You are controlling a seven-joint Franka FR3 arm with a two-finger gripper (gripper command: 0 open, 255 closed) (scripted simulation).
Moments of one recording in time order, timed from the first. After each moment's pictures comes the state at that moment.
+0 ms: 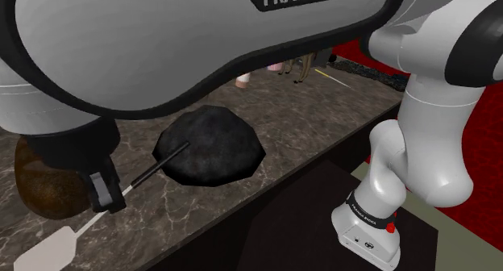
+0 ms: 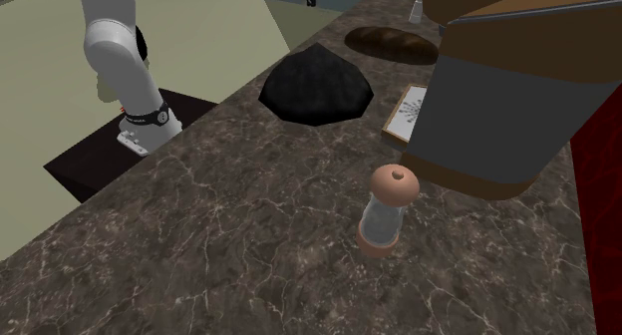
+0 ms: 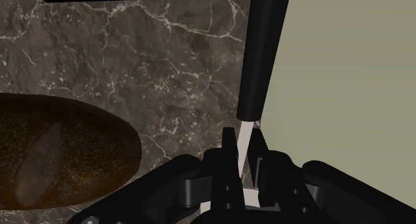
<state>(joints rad) 0.86 0.37 0.24 -1.44 -0.11 1.74 -0.34</state>
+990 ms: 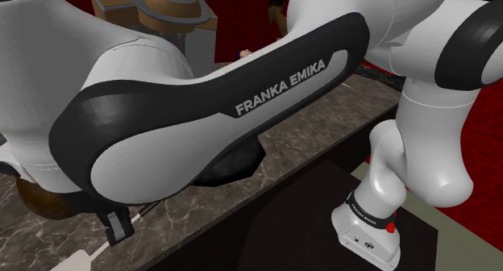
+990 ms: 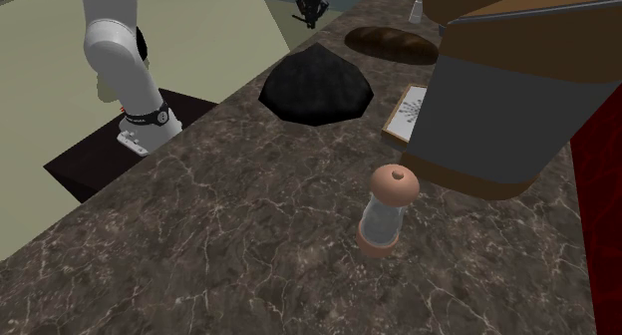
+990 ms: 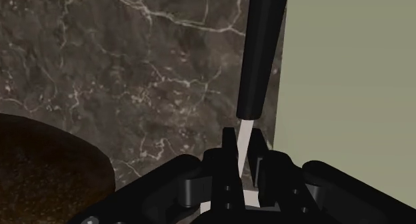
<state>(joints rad) 0.86 0.40 0.23 -1.59 -0.12 1.92 -0.33</state>
